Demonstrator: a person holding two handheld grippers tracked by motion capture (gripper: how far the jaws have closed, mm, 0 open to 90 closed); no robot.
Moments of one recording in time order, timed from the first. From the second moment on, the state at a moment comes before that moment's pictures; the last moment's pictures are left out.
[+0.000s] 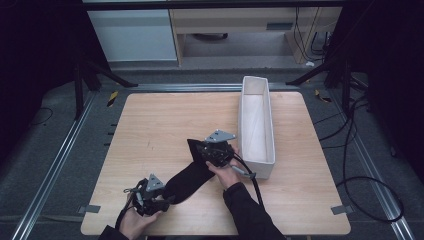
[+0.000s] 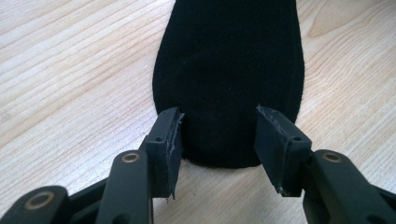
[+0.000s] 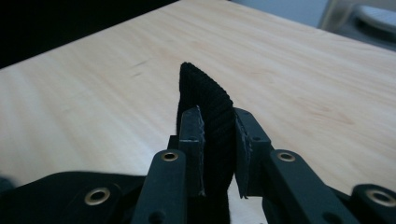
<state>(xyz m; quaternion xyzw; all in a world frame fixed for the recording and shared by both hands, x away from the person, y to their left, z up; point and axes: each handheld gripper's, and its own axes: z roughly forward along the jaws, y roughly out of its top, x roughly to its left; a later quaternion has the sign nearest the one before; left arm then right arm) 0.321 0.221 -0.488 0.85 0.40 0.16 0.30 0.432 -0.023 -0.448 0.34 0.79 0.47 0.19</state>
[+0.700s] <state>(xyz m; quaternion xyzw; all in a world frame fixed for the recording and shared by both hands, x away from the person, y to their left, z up) 0.314 0.226 -0.483 0.86 0.39 0.14 0.31 0.368 0.009 -0.478 0.27 0.82 0.48 0.12</state>
